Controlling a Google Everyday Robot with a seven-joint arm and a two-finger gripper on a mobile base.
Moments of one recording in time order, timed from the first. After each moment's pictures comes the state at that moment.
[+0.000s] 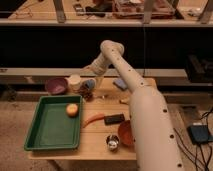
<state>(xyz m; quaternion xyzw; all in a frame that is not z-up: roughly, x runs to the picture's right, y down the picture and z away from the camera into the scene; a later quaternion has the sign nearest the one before) -0.083 -0.075 0.903 -0.18 -0.35 -0.26 0.88</state>
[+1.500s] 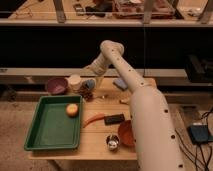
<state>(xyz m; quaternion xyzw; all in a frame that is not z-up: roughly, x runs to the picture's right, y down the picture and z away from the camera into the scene) -0.080 -0.075 0.900 -0.17 -0.34 -0.28 0.88</state>
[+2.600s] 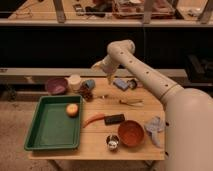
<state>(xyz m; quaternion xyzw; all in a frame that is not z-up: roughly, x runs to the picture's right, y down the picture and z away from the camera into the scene) -0.011 -0.092 0.858 -0.06 -0.22 -0.41 0.88</state>
